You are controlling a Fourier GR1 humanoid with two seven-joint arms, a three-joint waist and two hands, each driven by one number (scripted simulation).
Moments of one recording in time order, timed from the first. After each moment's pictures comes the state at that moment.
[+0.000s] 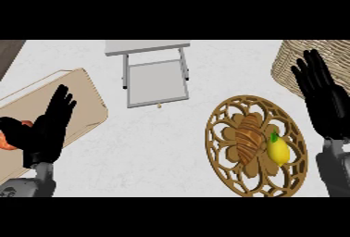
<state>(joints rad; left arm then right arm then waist) -0.09 0.33 -0.07 -1.57 0.25 0.28 0.17 -0.26 -0.33 -0.05 -1.57 -0.33 -0.04 0.06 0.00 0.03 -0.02</state>
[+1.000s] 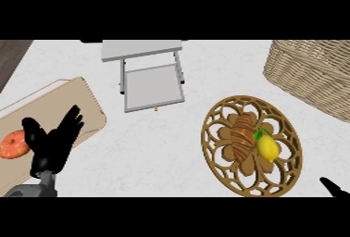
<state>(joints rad) -0.04 0.33 -0.07 -1.40 0.30 0.15 0.23 0.44 -0.39 -0.17 -1.92 -0.01 -0.31 0.13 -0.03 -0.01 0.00</state>
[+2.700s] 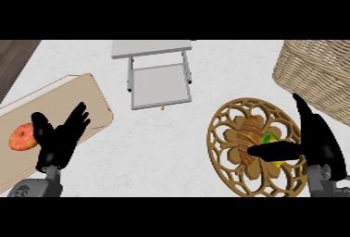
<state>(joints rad) -0.08 0.30 -0.06 -1.38 0.26 0.11 0.25 -0.18 -0.41 0.26 -1.89 0.49 -0.12 1.19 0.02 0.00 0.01</state>
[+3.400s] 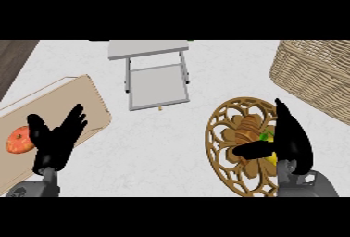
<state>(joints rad) -0.06 0.30 -0.03 -1.38 0.26 0.10 0.26 -0.19 -0.24 0.29 -1.78 0.70 -0.06 1.20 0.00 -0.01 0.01</state>
